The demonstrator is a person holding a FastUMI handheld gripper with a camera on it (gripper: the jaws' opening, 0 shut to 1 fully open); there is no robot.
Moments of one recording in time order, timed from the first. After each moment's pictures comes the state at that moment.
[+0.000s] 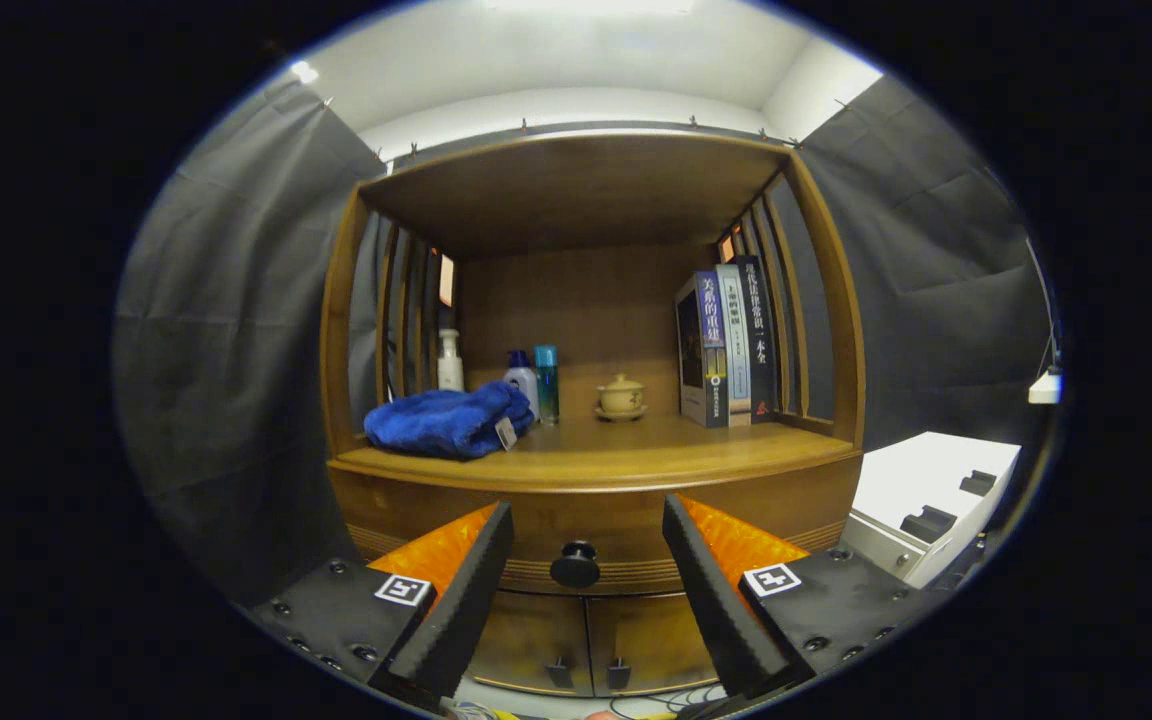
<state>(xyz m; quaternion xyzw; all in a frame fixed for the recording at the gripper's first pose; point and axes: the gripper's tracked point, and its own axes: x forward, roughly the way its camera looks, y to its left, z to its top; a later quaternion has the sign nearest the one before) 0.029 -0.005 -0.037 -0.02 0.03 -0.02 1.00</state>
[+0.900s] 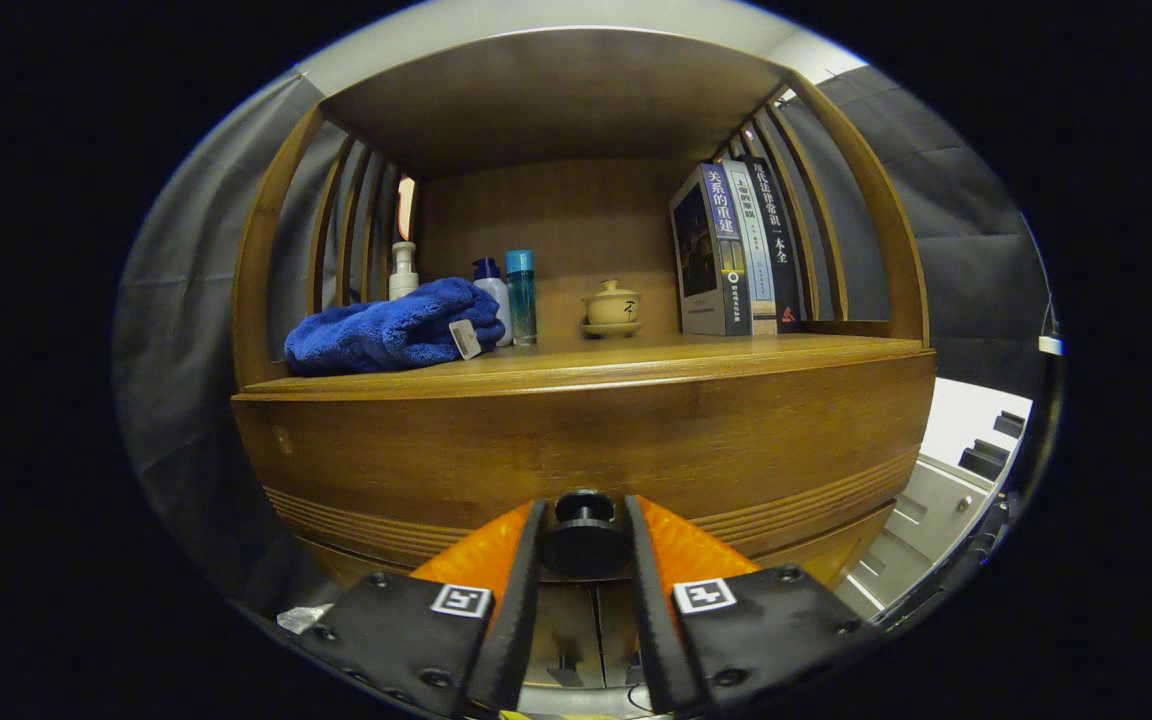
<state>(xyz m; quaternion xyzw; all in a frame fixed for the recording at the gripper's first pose) 0.110 -0.013 -0.127 0.01 0.09 -0.07 0.99</state>
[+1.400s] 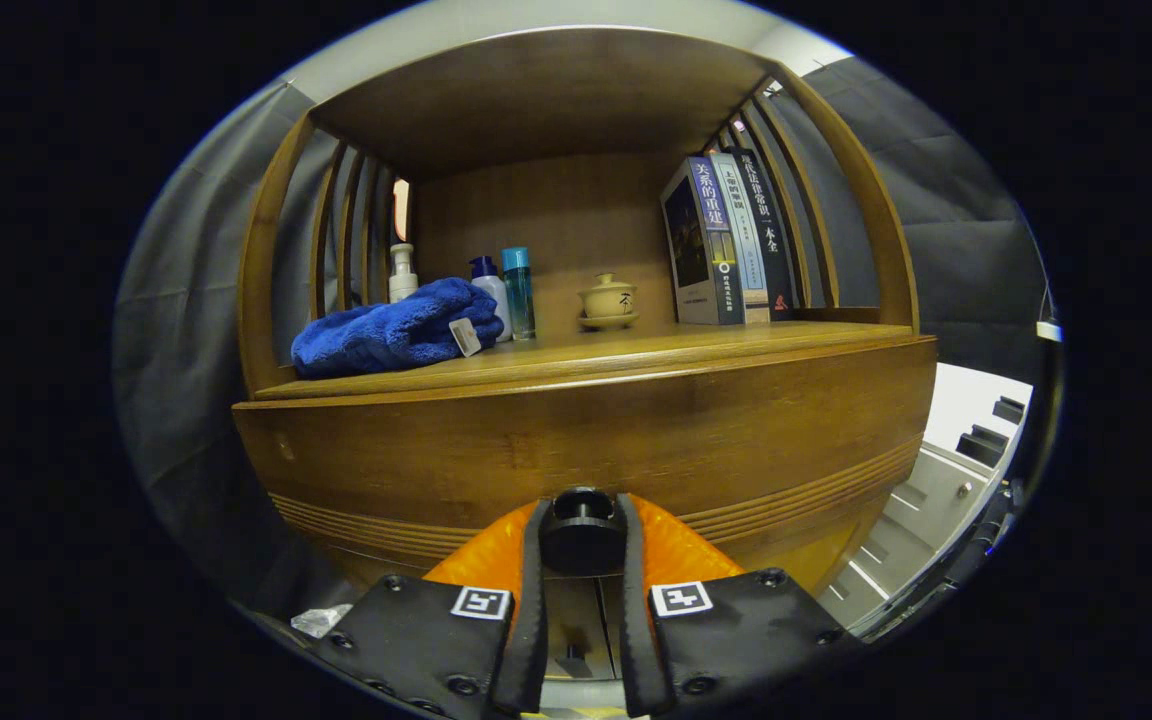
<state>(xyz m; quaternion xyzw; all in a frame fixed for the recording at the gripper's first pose) 0.088 -0.013 -0.126 0.02 0.09 -0.07 0.99</state>
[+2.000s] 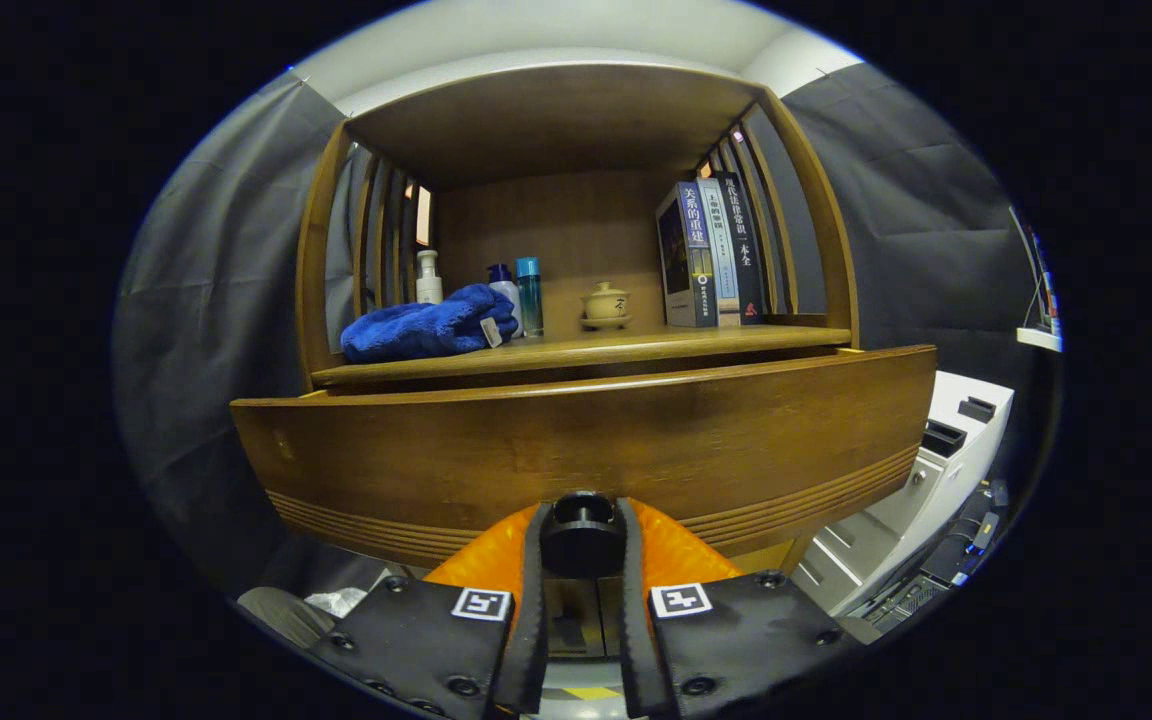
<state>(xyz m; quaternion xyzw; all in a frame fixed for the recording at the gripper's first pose) 0.001 0.001 -0.120 0.02 0.10 -0.06 0.99</state>
